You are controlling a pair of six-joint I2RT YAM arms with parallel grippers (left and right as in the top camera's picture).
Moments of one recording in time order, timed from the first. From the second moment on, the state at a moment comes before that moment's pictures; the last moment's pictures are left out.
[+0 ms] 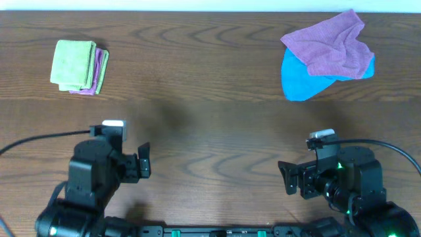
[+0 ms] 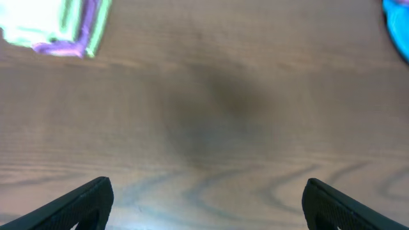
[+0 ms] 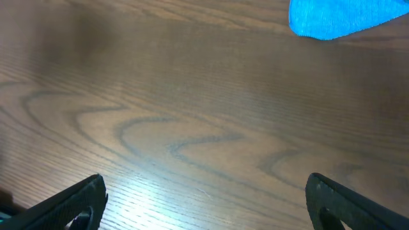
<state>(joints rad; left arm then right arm) -0.24 0.61 0.86 -0.98 -0.06 -0.19 0.29 0.62 0.88 -1.10 -0.11 0.13</state>
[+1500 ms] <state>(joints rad) 0.05 0.01 0.14 -0.49 0.08 -0.12 0.29 0.62 0.87 -1.10 -0.11 0.13</state>
